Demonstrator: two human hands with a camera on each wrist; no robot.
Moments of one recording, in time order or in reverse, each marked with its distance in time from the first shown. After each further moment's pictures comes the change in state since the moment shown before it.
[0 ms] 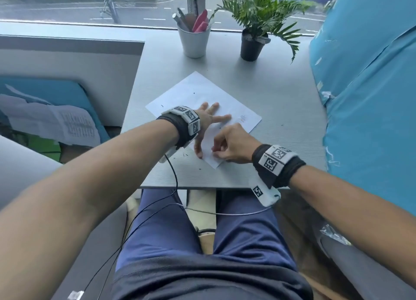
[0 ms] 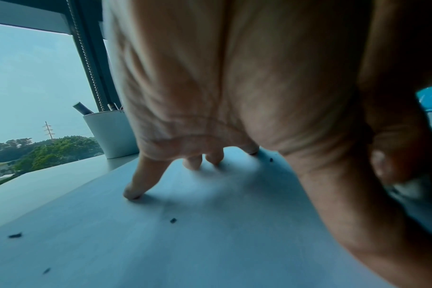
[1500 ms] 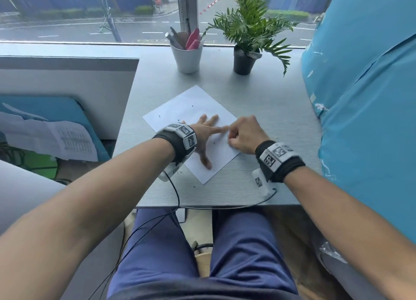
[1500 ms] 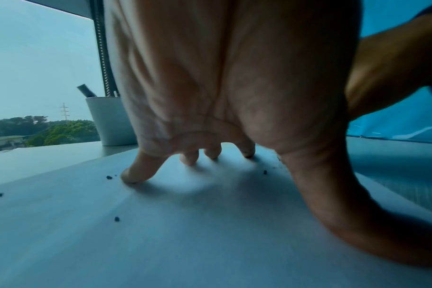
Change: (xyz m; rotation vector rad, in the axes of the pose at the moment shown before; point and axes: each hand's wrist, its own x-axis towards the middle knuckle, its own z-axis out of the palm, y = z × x) left_hand 0.018 0.000 -0.001 -0.218 0.077 0.021; right_hand 0.032 0.050 -0.035 -0.075 0.280 0.200
